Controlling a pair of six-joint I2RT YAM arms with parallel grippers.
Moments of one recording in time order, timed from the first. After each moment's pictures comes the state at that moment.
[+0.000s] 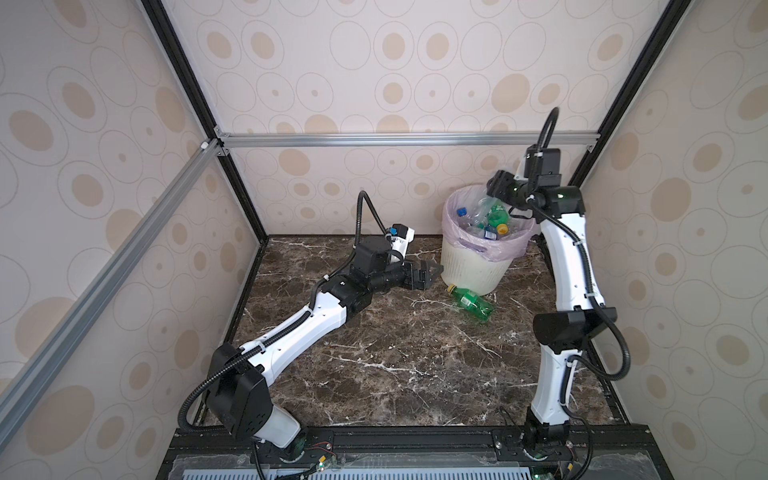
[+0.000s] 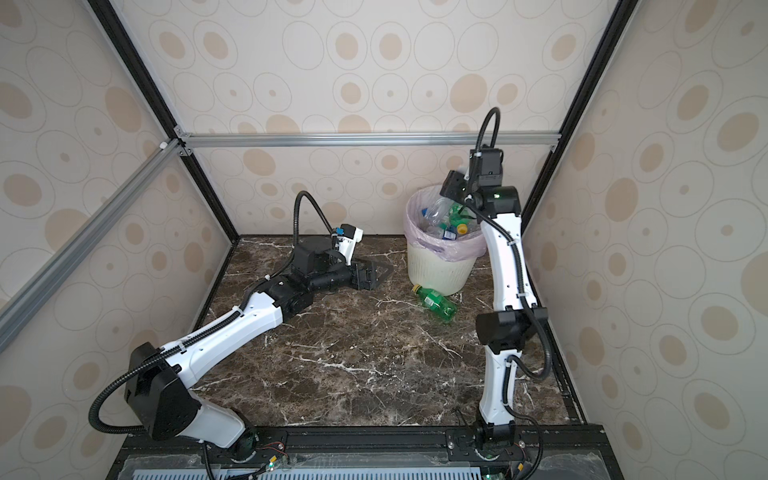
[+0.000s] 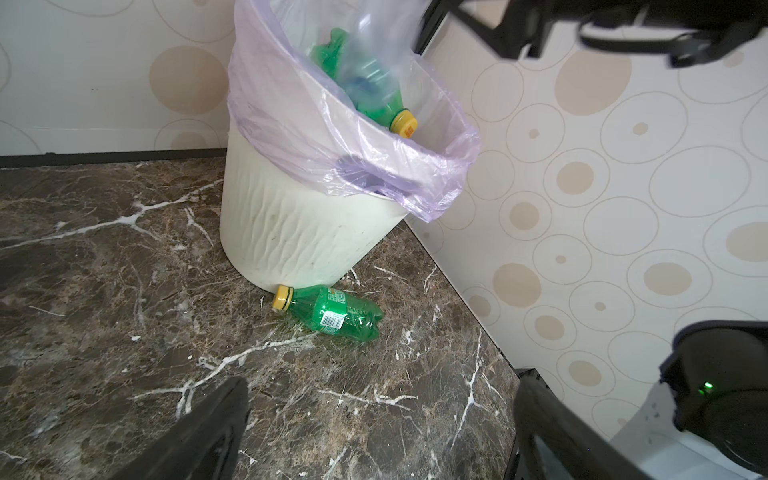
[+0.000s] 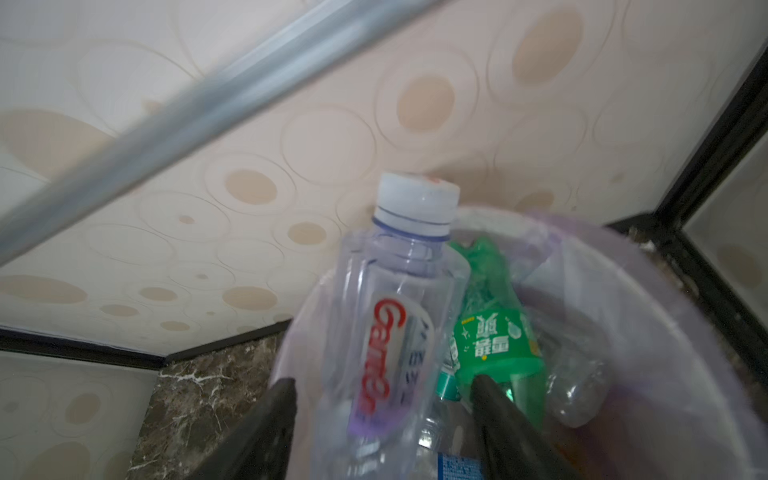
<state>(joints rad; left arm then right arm) -0.67 1.50 1.29 -0.12 0.32 -0.49 0.11 2.12 2.58 -1.02 -0.03 0.46</state>
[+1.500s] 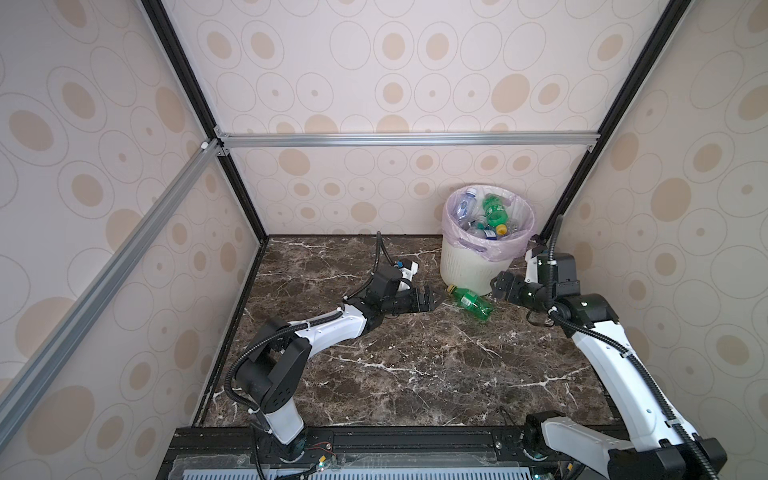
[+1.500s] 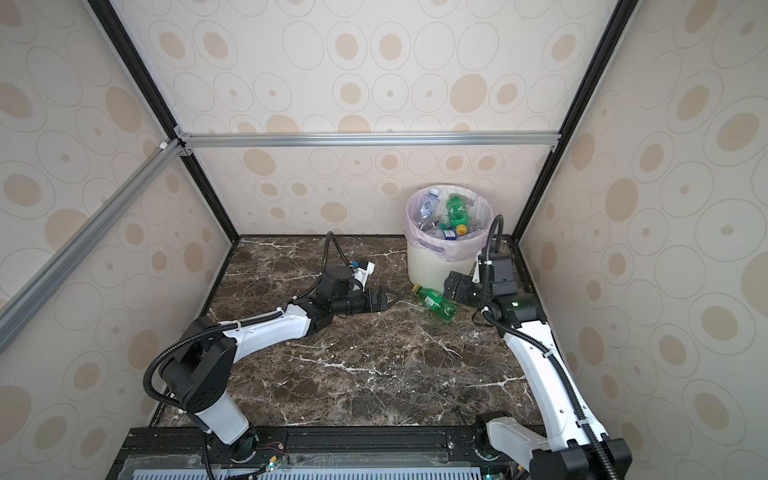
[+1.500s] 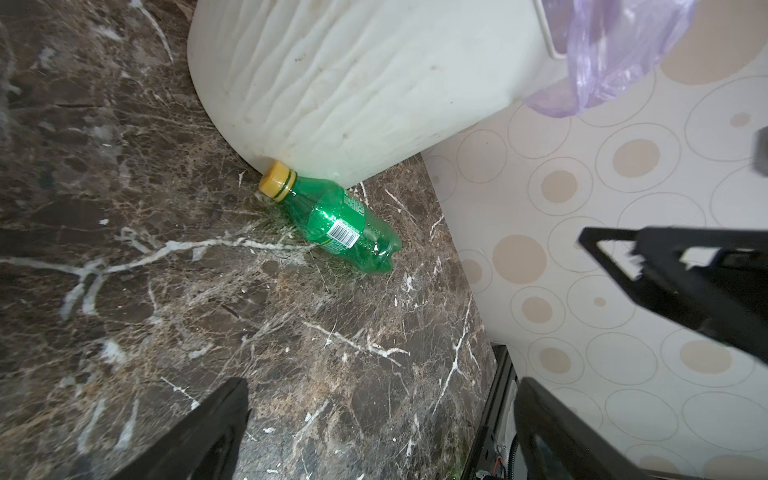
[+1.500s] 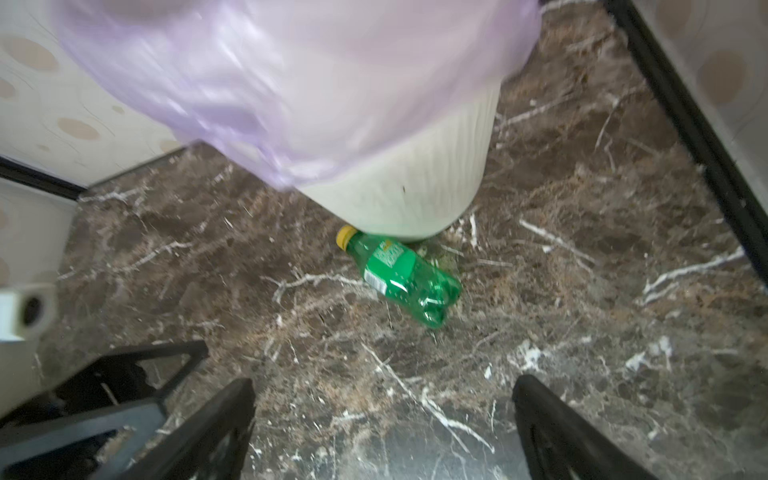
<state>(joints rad) -0.69 1.69 1.05 0.21 0.42 -0.79 0.16 1.10 1.07 -0.75 -0.02 0.42</state>
